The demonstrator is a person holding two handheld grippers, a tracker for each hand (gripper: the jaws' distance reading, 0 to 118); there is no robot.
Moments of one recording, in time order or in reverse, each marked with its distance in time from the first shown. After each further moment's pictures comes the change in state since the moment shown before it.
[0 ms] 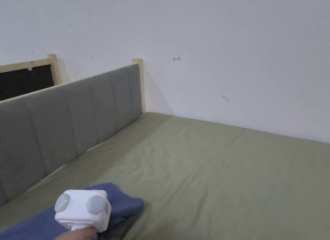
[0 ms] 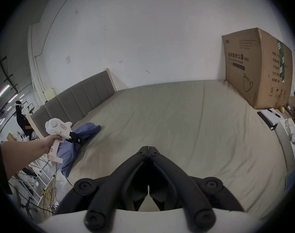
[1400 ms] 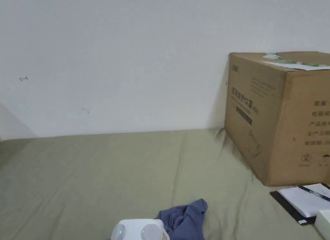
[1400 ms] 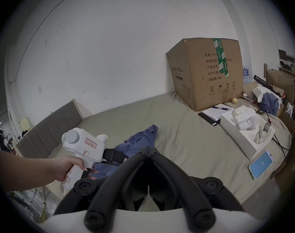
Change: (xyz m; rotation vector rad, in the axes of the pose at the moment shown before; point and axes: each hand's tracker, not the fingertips) left arm 0.483 -0.162 0.070 -0.159 -0.464 -0.486; right arm 0.149 -0.025 0.144 0.165 -0.296 -0.173
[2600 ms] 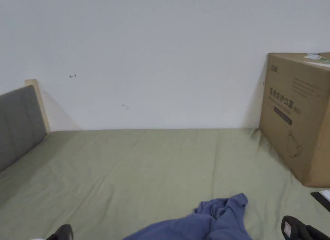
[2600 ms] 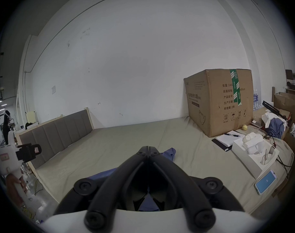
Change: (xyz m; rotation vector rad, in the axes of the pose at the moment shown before) left arm -0.120 -0.230 0.278 1.060 0.379 0.177; right arm -0.078 0.003 0.024 0.220 0.085 0.119
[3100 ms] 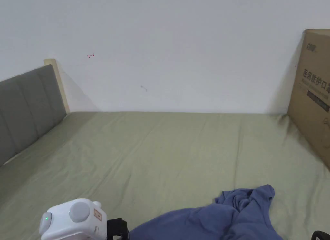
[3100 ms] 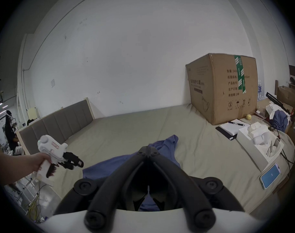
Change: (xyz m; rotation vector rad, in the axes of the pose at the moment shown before) left arm -0.062 -0.091 -0.281 -1.078 -0.002 0.181; right arm 0.009 -0.023 -0.033 -0.132 0.014 -0.014
